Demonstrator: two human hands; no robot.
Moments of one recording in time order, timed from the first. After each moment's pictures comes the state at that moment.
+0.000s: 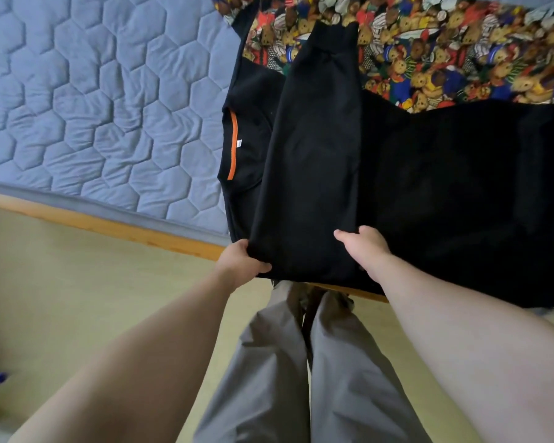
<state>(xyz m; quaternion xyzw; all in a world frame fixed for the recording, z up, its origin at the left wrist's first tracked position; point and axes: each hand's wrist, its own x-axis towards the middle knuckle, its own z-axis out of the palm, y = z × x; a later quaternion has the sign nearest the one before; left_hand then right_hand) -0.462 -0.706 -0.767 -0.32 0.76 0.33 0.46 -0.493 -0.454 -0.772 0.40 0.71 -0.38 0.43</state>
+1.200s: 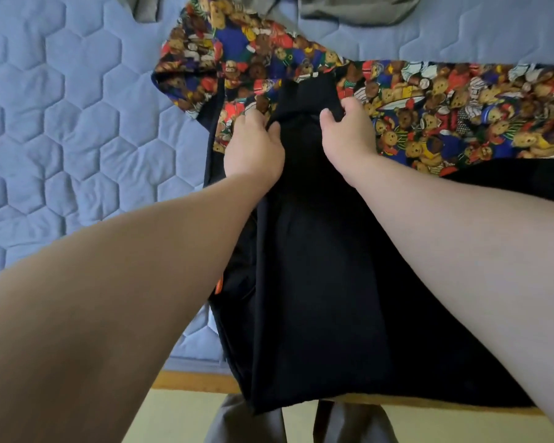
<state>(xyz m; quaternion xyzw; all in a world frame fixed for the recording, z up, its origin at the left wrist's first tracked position) -0.816 -0.633 -0.800 -0.08 0.95 0.27 0.14 -0.804 -0.486 -0.787 0.31 0.85 -0.41 0.12</state>
